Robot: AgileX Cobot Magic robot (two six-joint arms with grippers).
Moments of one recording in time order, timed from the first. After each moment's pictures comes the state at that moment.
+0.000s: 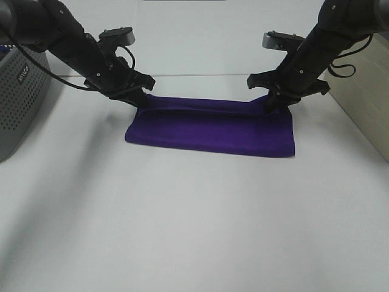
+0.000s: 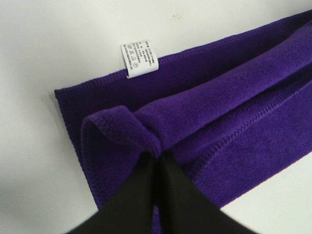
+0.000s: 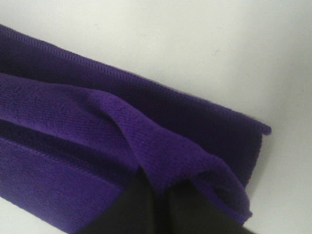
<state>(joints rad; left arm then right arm) -0.23 2.32 -1.77 -0.65 0.70 0.58 0.15 2.23 -1.64 0.29 0.73 -0.23</state>
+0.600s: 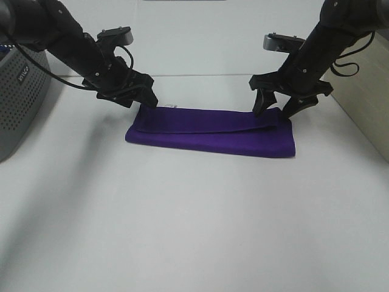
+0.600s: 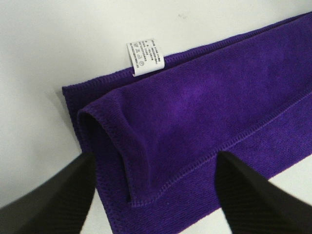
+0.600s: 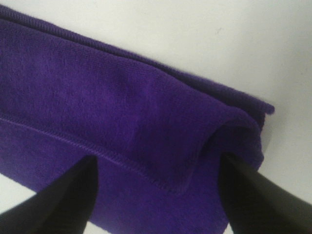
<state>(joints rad) -0.23 2.32 -1.77 -0.64 0.70 0.56 0.15 2.22 -1.66 0.28 0.82 -0.23</state>
